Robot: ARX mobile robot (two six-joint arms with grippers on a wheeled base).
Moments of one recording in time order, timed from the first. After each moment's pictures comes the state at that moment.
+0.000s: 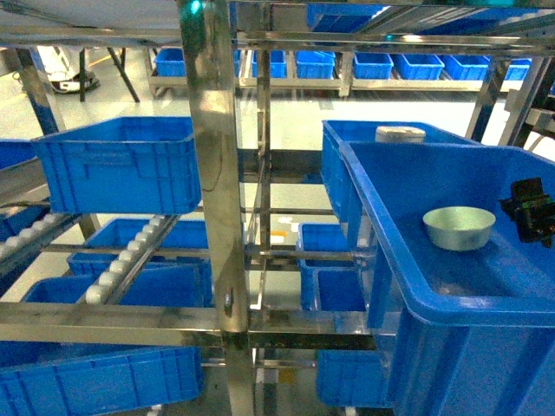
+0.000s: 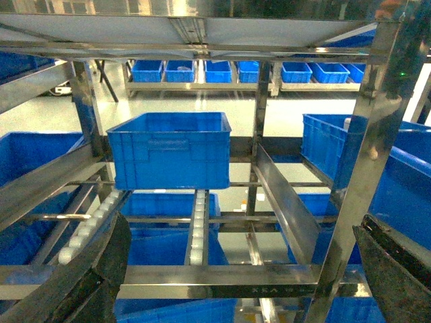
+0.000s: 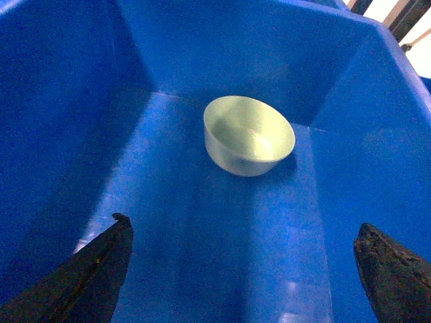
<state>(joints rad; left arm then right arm) 0.00 0.01 0.01 0.00 0.00 0.00 -0.09 1.96 0.97 0.47 -0.12 -0.24</state>
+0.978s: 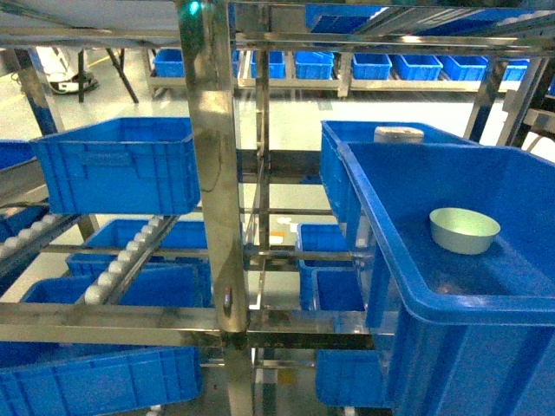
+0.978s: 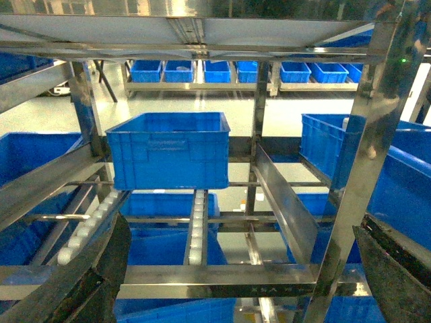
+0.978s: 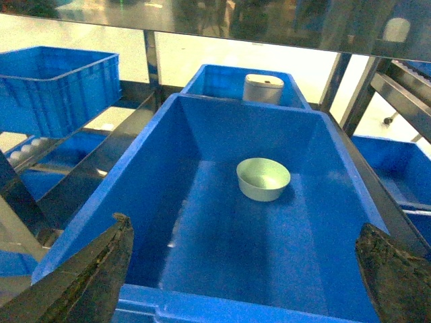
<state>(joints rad) 0.00 0.01 0.01 0.00 0.00 0.00 -0.13 0.79 0.45 0.12 -0.22 -0.10</state>
